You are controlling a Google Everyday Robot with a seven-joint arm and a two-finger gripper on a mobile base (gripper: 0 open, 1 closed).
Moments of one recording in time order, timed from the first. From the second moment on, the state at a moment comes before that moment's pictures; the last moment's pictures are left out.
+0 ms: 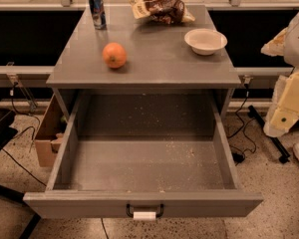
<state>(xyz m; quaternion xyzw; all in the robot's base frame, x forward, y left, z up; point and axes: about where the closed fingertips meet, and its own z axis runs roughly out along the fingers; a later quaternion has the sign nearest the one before) 0.438 -0.217 0.976 -0.60 0.78 -0.03 0.16</state>
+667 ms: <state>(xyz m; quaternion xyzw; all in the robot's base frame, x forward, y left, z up) 0.451 -0.212 0.966 -0.59 0.78 -0.03 0.19</state>
